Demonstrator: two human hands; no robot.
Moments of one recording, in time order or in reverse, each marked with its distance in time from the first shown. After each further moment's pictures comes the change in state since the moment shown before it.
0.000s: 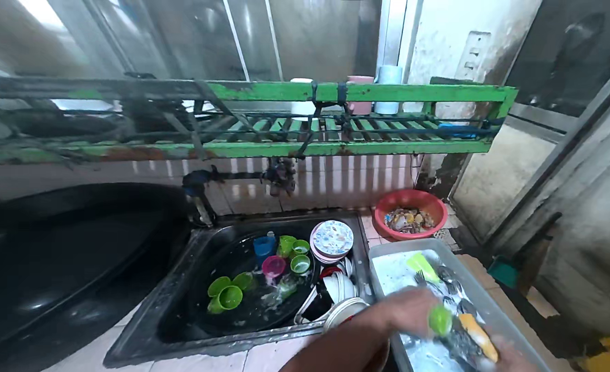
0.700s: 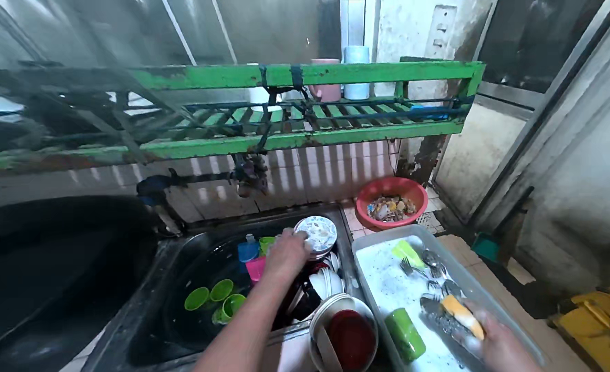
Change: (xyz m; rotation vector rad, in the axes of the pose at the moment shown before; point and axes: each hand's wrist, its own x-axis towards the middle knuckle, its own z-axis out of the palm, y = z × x) left_hand -0.112 -0.091 -0.117 0.334 0.526 -0.837; right_hand -0.005 -0.014 -0.010 0.011 0.002 -0.067
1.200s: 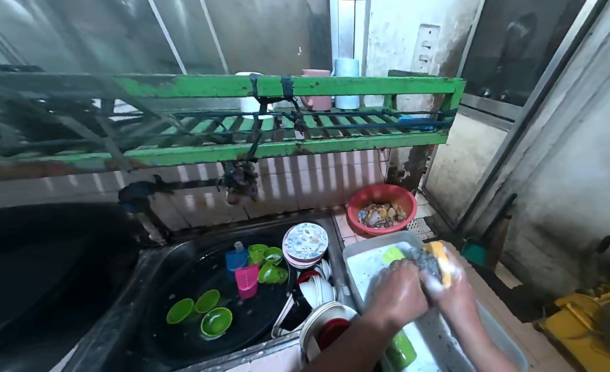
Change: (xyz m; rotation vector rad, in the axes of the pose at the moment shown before) left_hand -0.078 0.200 0.038 -0.301 -0.351 0.437; right_hand 0.052 -0.075 0.005 0.371 0.495 -0.065
